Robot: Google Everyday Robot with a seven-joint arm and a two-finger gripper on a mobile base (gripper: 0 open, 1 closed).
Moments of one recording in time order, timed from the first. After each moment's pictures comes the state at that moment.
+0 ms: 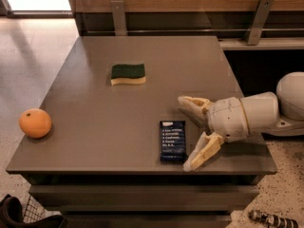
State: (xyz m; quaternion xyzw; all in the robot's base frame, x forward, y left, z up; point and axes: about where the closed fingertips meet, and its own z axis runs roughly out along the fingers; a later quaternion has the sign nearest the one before) arm 0.447 -0.071 0.824 -0.59 0.59 0.36 0.42
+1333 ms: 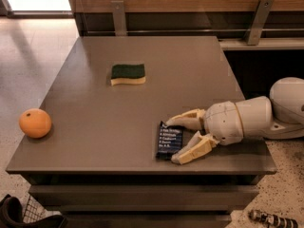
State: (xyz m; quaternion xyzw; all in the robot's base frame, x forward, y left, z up) arm 0.446 -0.066 0.808 -0.59 0.59 0.37 0.41
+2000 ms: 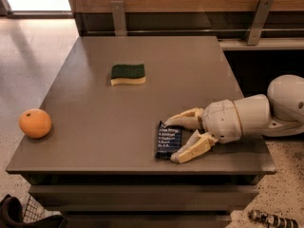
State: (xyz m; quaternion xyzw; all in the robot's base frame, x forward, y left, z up) arm 0.449 -0.063 0.811 -0.59 0.58 0.37 0.41
